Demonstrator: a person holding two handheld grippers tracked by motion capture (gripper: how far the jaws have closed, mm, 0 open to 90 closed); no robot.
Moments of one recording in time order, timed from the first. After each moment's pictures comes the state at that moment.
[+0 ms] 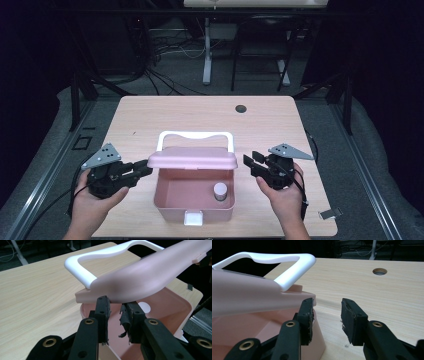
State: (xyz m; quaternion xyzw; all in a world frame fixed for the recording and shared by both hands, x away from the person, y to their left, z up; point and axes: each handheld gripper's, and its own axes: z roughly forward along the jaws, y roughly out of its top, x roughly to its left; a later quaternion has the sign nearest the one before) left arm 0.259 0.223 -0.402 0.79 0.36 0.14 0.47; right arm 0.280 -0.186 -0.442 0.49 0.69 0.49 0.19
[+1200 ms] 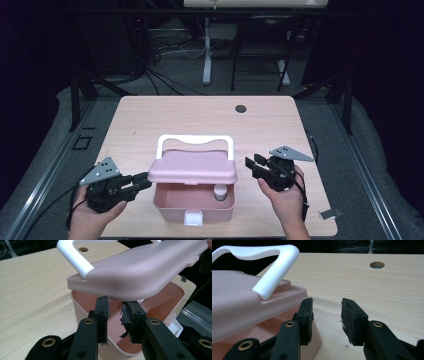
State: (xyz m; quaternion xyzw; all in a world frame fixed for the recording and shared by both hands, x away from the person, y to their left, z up) left arm 0.239 0.228 -0.423 0.79 0.35 0.13 0.48; right arm 0.282 -0.191 -0.453 0.50 0.69 0.48 0.19
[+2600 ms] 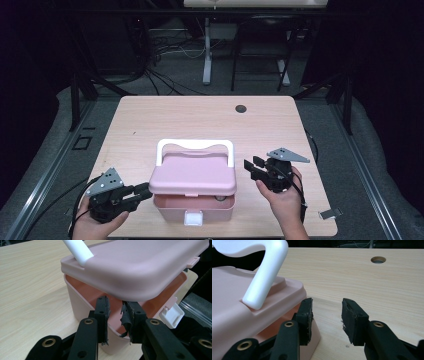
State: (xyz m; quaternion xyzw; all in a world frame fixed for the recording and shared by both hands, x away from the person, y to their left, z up) left arm 0.227 0.227 -0.444 0.81 0.35 0.12 0.46; right arm 0.283 -0.189 -0.462 0.50 0.70 0.47 0.19
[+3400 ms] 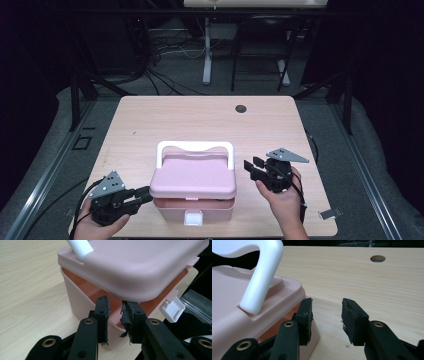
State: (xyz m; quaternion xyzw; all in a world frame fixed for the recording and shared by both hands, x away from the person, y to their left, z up) left arm 0.224 0.227 -0.453 0.81 0.36 0.11 0.45; right arm 0.284 -0.188 -0.465 0.50 0.70 0.47 0.19
